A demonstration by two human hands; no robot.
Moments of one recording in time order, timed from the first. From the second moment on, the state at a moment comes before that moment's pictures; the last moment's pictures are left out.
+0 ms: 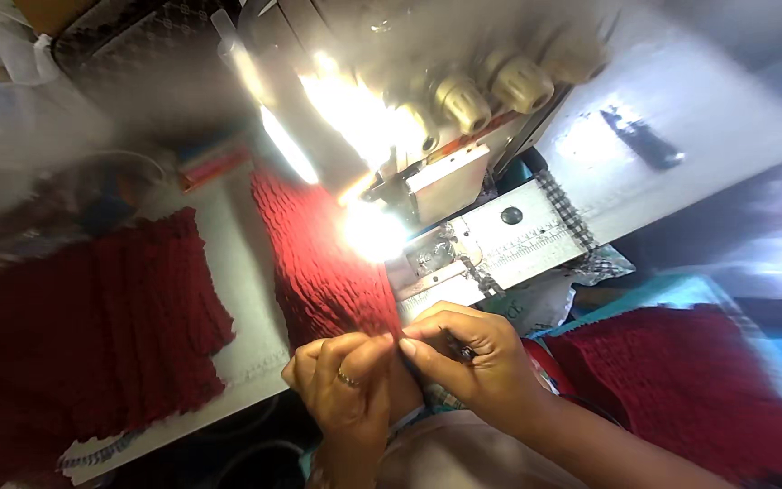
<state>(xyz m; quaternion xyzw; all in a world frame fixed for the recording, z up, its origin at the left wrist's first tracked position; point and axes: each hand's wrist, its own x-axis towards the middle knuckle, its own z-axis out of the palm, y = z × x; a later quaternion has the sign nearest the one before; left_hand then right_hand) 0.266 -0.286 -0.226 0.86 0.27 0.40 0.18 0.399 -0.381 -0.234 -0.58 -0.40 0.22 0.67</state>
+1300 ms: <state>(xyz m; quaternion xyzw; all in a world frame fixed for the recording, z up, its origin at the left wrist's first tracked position) 0.302 -0.211 -0.175 0.93 0.21 0.28 -0.09 0.389 -0.349 -0.182 -0.34 -0.14 0.55 0.75</state>
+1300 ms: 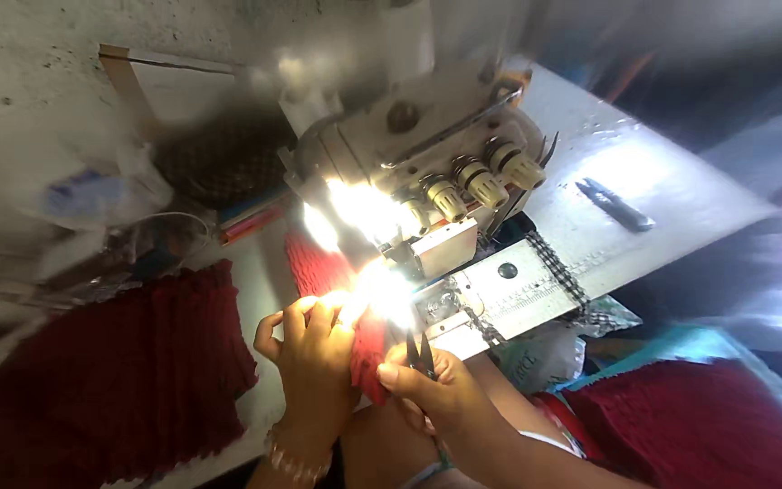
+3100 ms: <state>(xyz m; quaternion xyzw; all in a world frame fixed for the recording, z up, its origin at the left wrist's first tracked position) 0.315 -0.203 -0.169 0.96 0.11 0.21 -0.13 0.423 -0.343 -0.234 -0.54 -0.28 0.29 0.74</state>
